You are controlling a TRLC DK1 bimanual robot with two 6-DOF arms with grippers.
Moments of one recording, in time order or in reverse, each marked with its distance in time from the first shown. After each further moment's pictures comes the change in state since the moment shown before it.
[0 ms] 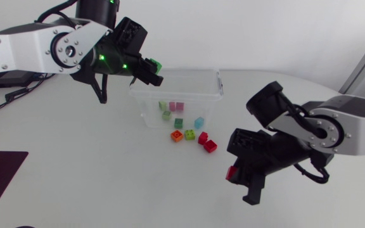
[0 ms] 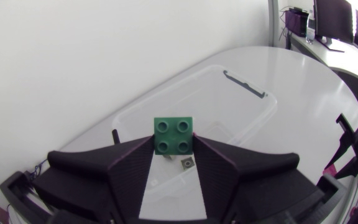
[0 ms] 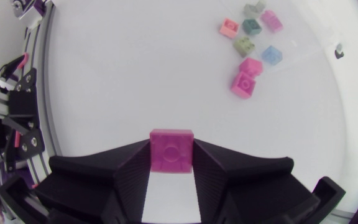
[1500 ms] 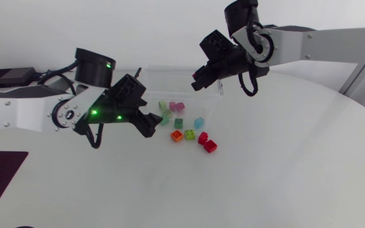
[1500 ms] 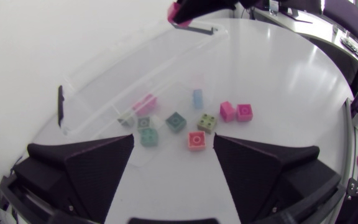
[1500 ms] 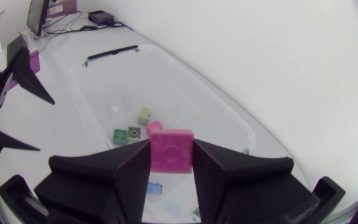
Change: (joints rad) left arm 0.008 -0.075 -0.391 0.180 0.202 0.105; right arm -0.103 0.491 0.663 0.424 0.062 0.224
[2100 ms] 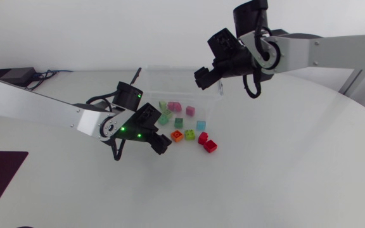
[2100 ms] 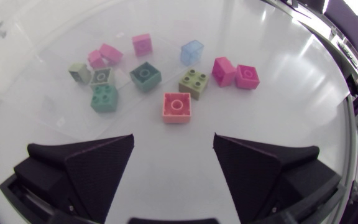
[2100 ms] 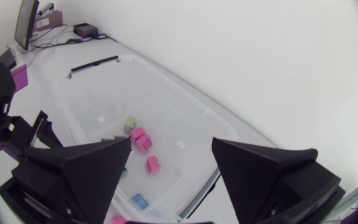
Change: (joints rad) left arm -0.011 0.326 0.051 0.069 0.069 -0.079; right arm -0.021 -0.053 -0.097 0.134 0.039 0.047
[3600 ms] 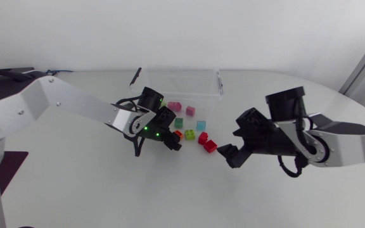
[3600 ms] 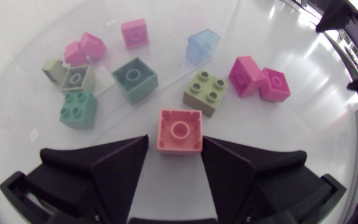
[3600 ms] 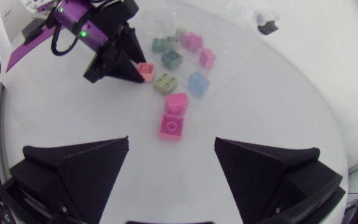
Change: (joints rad) left arm -0.048 0.245 0.208 0.000 -0.047 -0.068; right arm -0.049 -0.329 -0.748 0.150 -0.146 -0.024
